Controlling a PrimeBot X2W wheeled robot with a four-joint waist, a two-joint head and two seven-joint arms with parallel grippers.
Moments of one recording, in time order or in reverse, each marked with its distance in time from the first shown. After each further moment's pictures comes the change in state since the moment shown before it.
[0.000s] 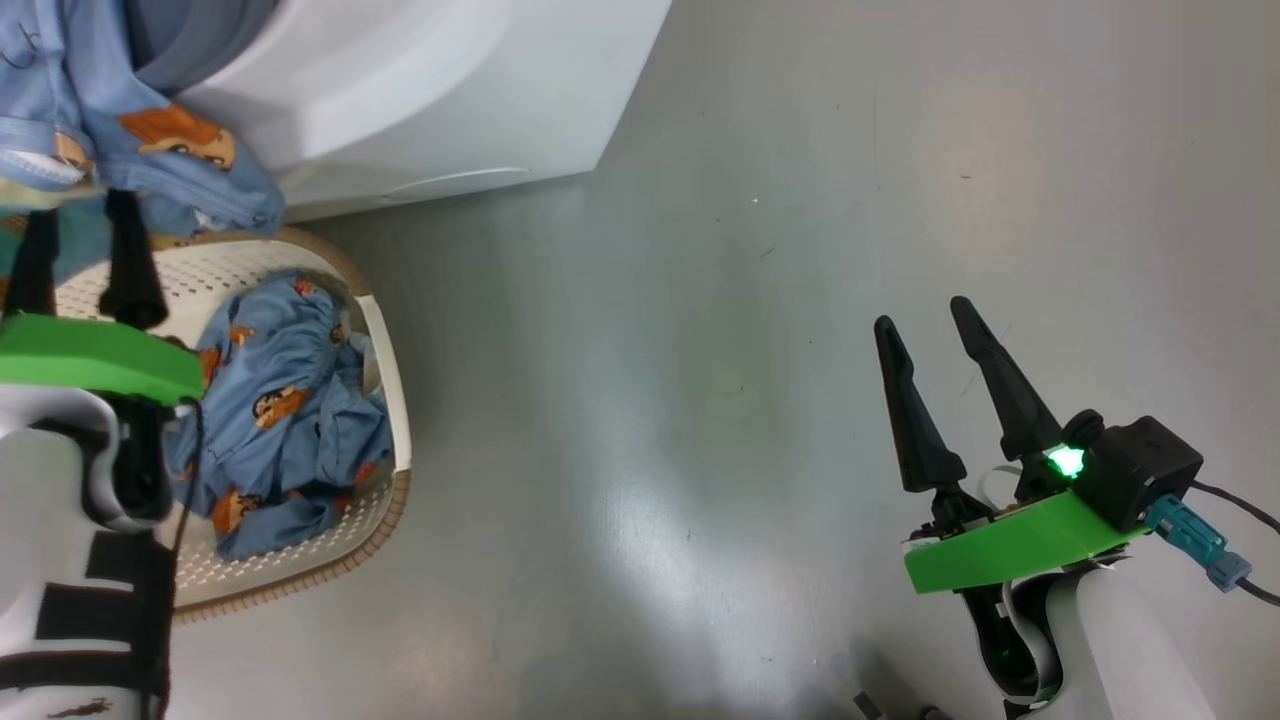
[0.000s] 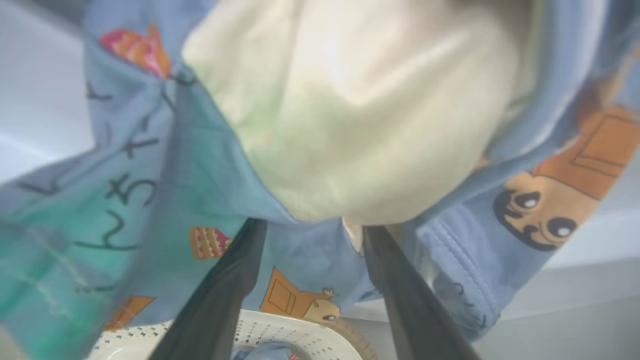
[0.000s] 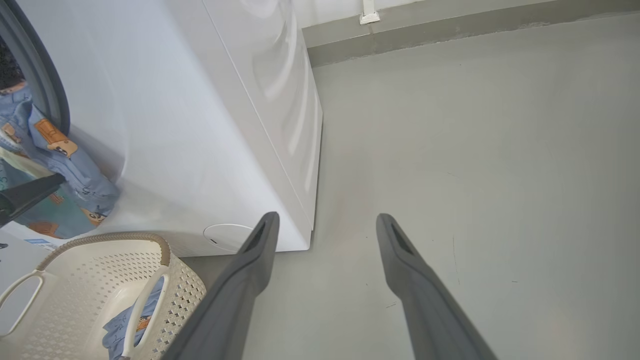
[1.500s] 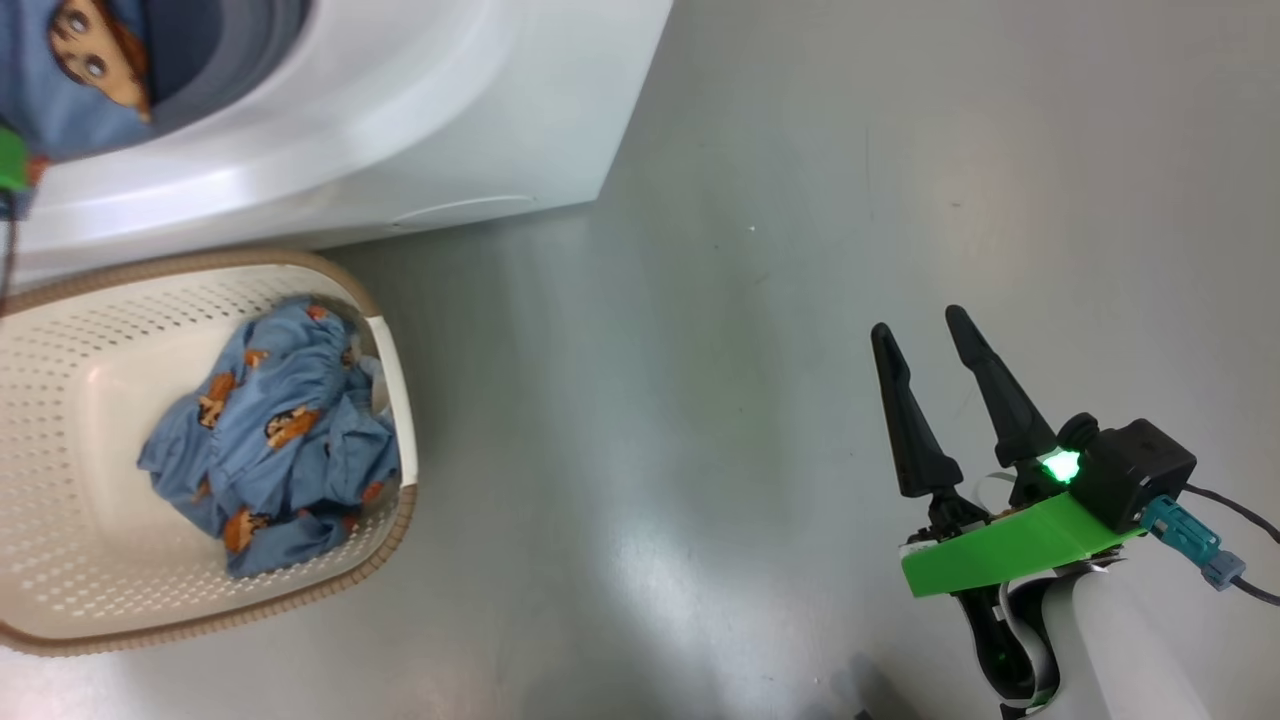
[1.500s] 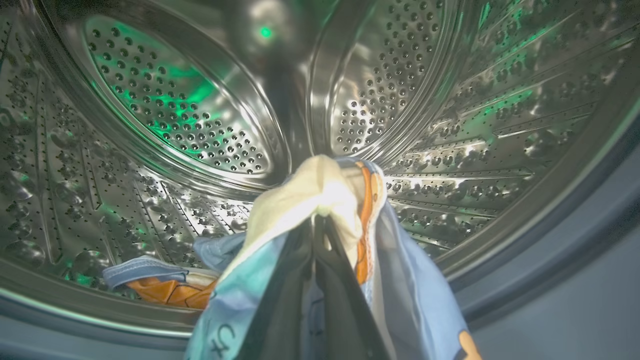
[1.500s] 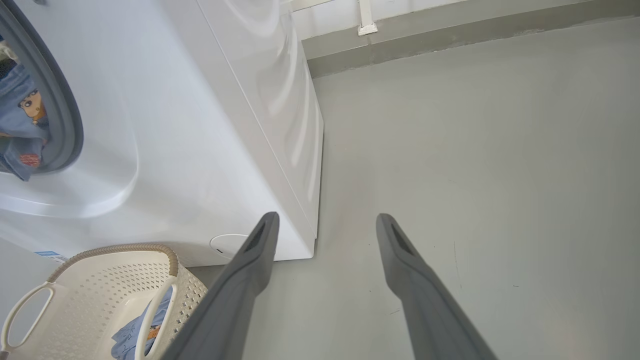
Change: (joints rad) left arm -0.287 0.183 -0.132 -0.058 0.091 0.000 0.048; right arm 0.000 0.000 0.005 0.024 0.024 0.000 0.000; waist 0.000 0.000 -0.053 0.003
